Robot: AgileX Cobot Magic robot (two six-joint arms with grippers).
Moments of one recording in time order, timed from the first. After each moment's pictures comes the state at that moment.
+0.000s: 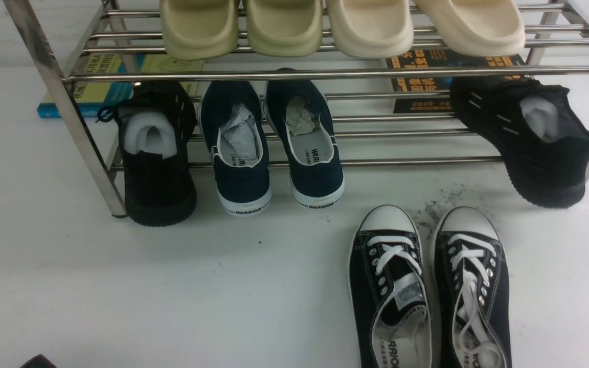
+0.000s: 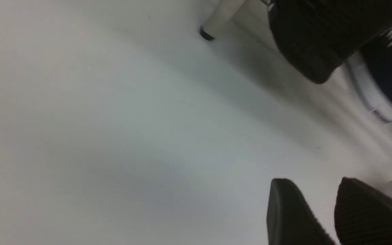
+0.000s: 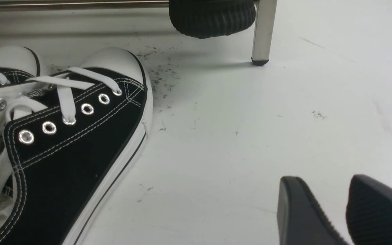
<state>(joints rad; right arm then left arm) -0.03 -0.01 0.01 0.02 0.40 0.05 -0.07 -0.01 0.02 -0.24 0.37 -0.56</state>
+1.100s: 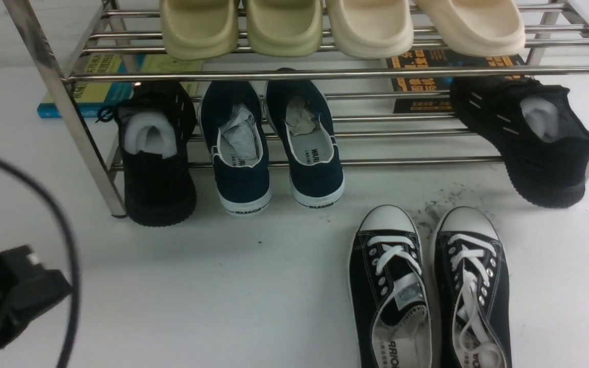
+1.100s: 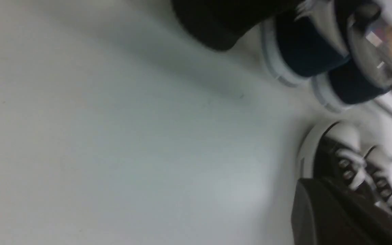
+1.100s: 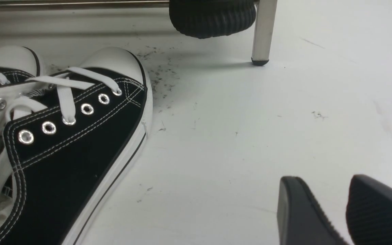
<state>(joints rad) -0.03 -0.01 0.01 0.02 0.39 0.05 -0.07 0.67 -0.64 -0.37 0.77 -0.34</state>
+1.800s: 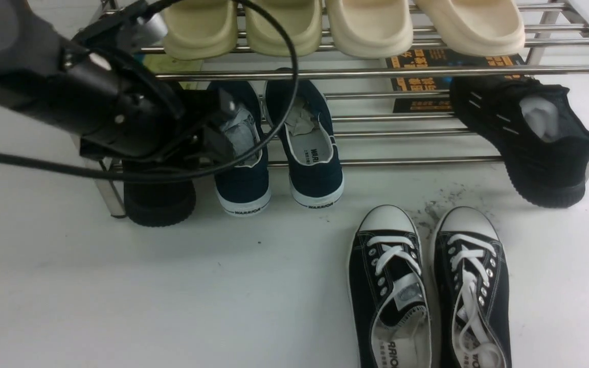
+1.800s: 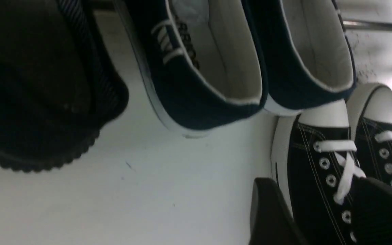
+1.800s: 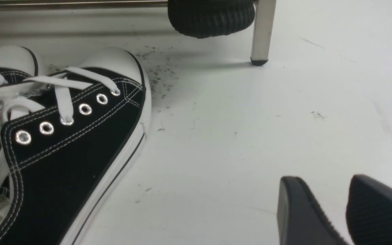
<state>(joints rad) -0.03 -0.01 0.01 0.01 0.39 0.05 -0.35 1.45 -1.27 -0.30 0.78 -0.18</state>
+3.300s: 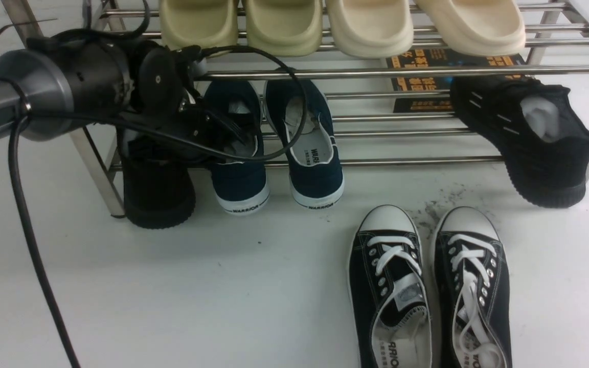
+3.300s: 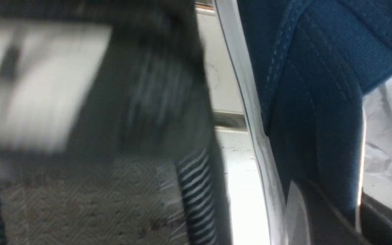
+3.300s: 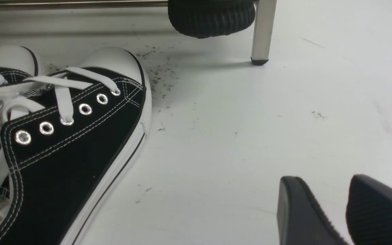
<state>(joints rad) -0.03 -0.01 0.01 0.01 0.39 0.05 -0.37 1.80 -1.37 0.03 0.58 -0.47</state>
